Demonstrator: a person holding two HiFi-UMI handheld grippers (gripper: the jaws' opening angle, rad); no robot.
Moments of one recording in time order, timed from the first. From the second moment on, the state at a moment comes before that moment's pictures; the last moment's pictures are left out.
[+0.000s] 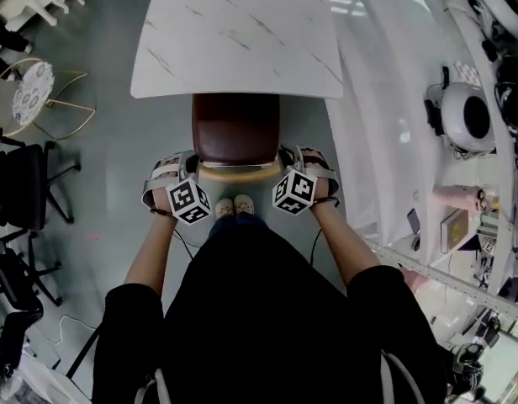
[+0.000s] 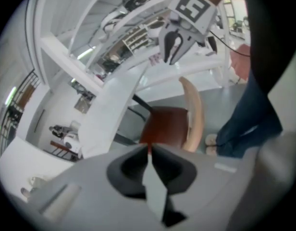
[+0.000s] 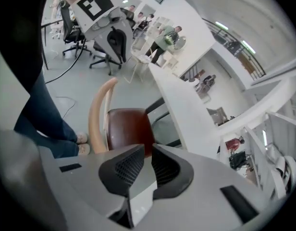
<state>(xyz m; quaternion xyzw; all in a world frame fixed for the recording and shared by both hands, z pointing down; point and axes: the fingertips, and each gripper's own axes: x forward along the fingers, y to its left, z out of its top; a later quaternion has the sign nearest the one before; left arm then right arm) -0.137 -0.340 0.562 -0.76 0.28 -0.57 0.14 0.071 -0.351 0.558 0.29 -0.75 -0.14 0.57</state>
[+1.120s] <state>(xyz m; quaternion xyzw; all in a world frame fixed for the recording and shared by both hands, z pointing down) -0.117 -0.370 0.225 -0.82 0.57 -0.08 0.04 0.039 -0.372 0.215 0.56 -0.83 -0.04 0.03</state>
